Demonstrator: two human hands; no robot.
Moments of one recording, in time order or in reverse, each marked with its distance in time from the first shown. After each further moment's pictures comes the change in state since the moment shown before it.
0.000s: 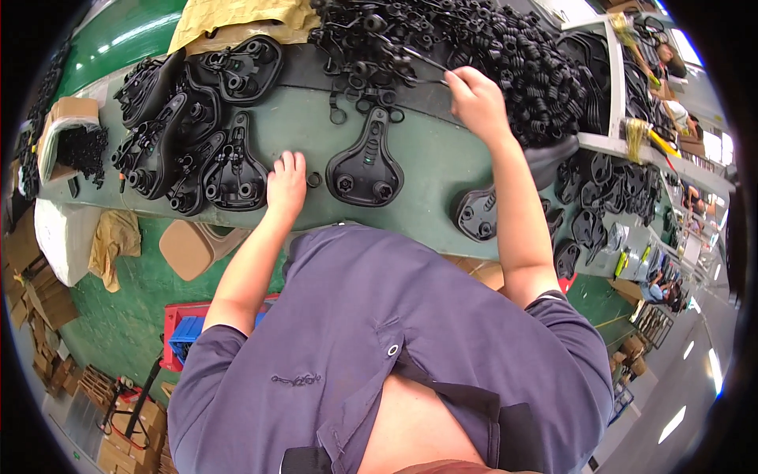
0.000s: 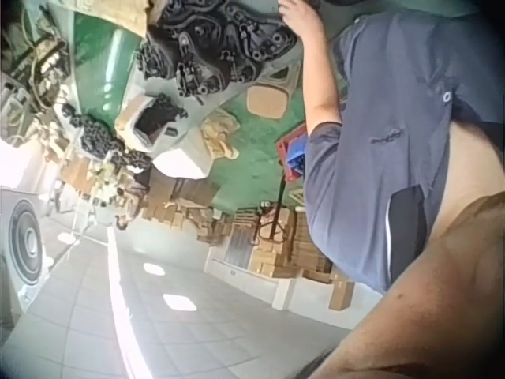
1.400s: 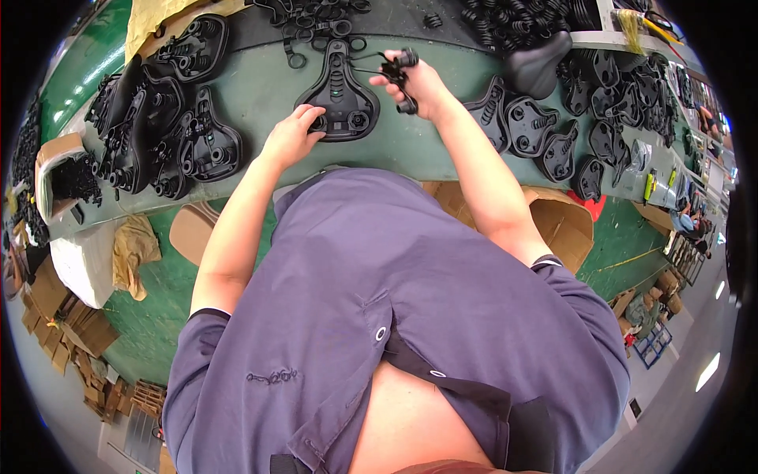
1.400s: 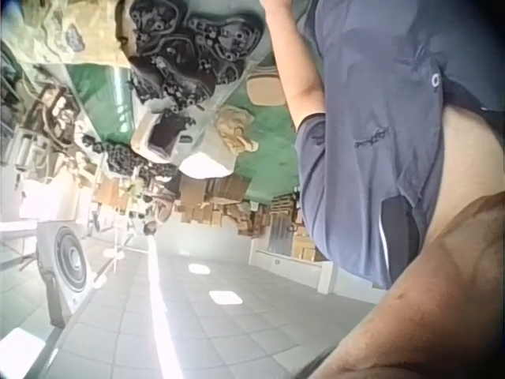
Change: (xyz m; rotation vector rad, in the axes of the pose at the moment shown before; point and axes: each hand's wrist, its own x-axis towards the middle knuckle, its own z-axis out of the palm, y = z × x) left_hand -0.013 0.052 -0.056 -0.672 -0.130 0.402; right_hand -0.111 0.096 0.070 0.951 -0.203 0.640
